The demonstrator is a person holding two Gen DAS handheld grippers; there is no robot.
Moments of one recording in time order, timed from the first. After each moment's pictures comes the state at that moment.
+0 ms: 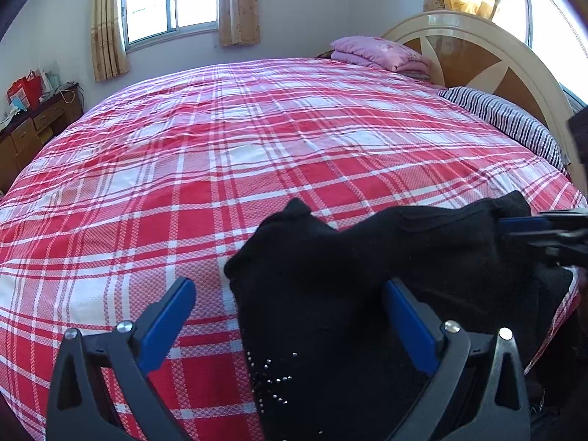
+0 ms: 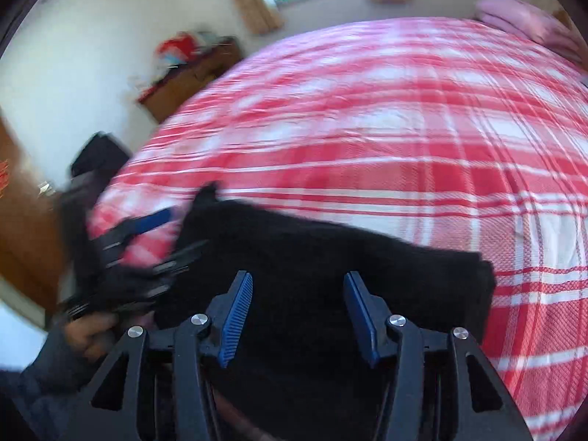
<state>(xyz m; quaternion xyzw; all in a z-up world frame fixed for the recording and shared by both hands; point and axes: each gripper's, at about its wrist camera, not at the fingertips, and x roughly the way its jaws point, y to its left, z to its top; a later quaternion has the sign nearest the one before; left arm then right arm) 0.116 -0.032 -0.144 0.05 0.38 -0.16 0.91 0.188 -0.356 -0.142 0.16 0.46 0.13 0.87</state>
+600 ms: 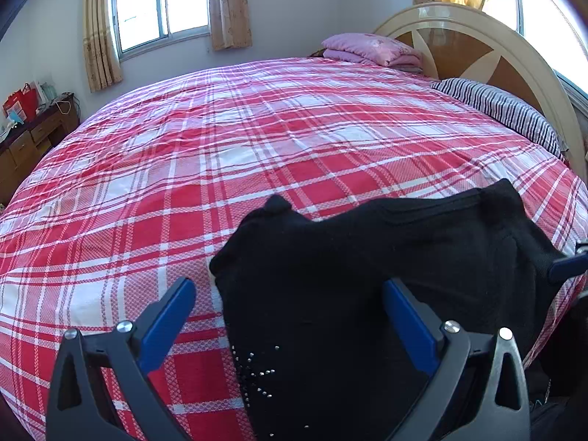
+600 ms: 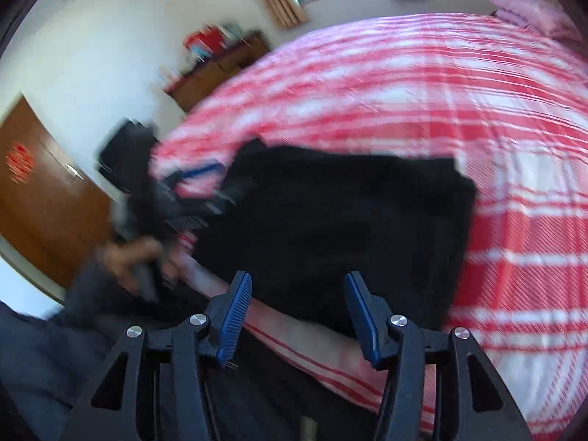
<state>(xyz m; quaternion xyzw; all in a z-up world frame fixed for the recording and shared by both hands) 0.110 -0.043 -0.144 0.07 0.37 -0.16 0.91 0.097 -0.362 -0.132 0.14 0.46 0.20 0.85</state>
